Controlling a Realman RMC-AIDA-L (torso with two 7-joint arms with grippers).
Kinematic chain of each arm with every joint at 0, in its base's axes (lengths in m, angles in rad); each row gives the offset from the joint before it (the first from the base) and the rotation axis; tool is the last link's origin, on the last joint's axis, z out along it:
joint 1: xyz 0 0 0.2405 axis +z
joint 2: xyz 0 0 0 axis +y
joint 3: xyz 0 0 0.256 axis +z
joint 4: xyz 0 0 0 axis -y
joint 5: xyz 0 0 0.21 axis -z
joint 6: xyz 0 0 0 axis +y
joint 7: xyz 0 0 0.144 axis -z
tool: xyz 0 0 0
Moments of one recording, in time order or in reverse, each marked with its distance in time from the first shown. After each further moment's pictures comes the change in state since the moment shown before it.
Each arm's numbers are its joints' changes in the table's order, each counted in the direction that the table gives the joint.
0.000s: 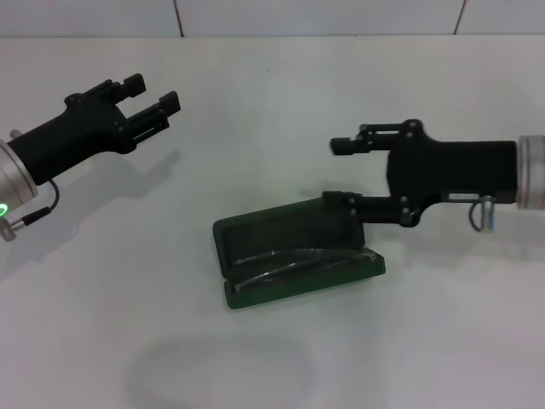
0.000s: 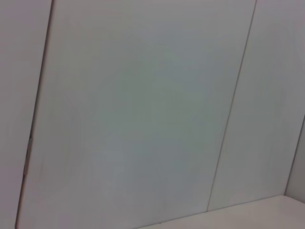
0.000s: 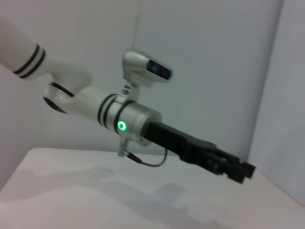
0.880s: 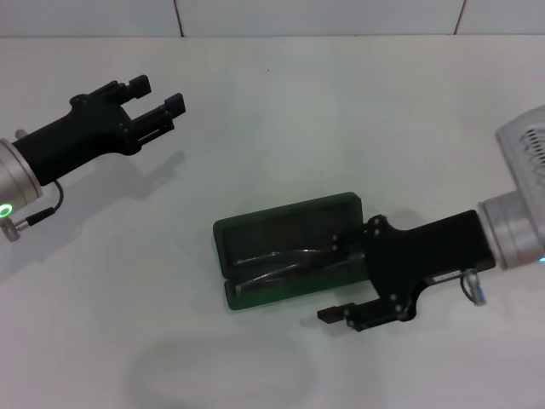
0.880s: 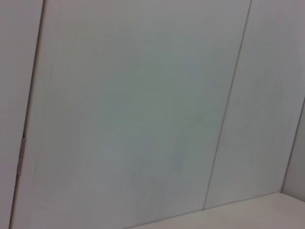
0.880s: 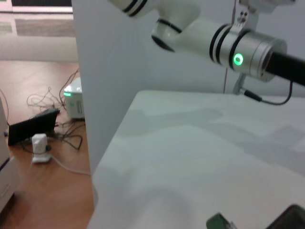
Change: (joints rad) left arm -0.006 -0.004 0.000 0.003 -0.009 0.000 -0.005; right arm 0.092 0.004 -0.091 -0.059 0.233 -0.106 -0.077
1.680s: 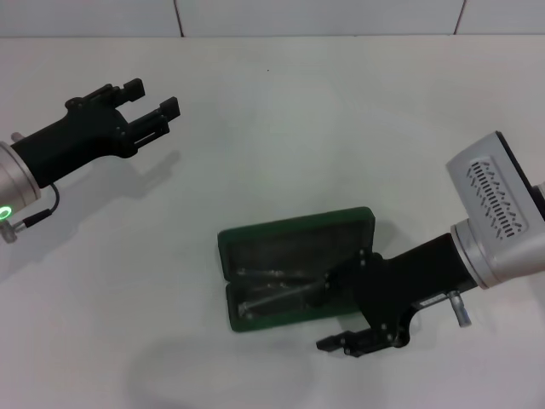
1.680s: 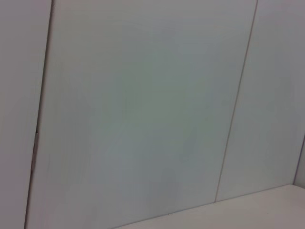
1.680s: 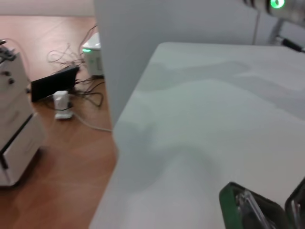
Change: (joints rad) left arm 0.005 -0.001 0.001 0.001 0.000 -0.033 -0.029; right arm 0.032 -0.001 -0.156 0.011 0.038 0.083 -0.058
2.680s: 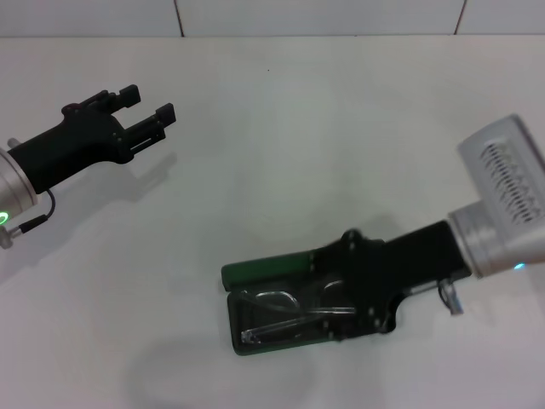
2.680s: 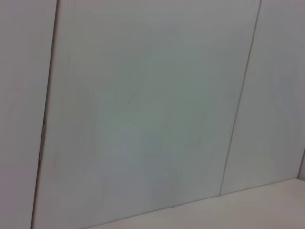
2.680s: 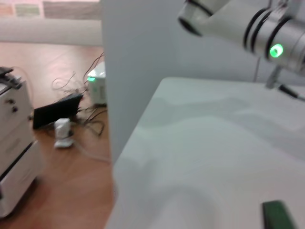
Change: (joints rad) left arm 0.006 0.006 -0.001 0.014 -0.002 -0.004 -0.013; right arm -0.011 0.003 0.017 0.006 -0.099 -0.026 0.043
